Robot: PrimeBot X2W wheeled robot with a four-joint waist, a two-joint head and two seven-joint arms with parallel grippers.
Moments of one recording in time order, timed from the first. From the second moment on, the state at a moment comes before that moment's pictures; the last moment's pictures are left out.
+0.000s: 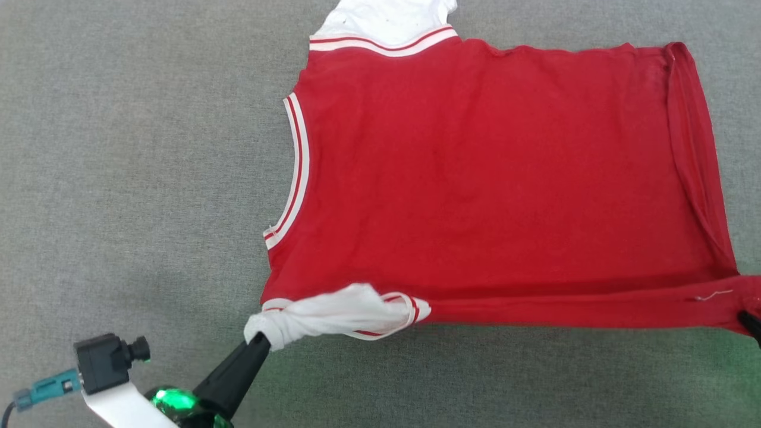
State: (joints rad) left arm -0.06 0.80 -0.69 -0.27 -1.46 -0.13 -0.25; right arm 0.25 -0.61 -0.21 -0.24 1.00 0.13 0.47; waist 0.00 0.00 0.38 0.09
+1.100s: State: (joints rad) left arm -0.61 0.55 -0.68 0.25 -1.50 -0.13 -0.22; right arm -0.26 -0.48 -0.09 0.02 0.81 0.13 0.43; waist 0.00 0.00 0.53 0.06
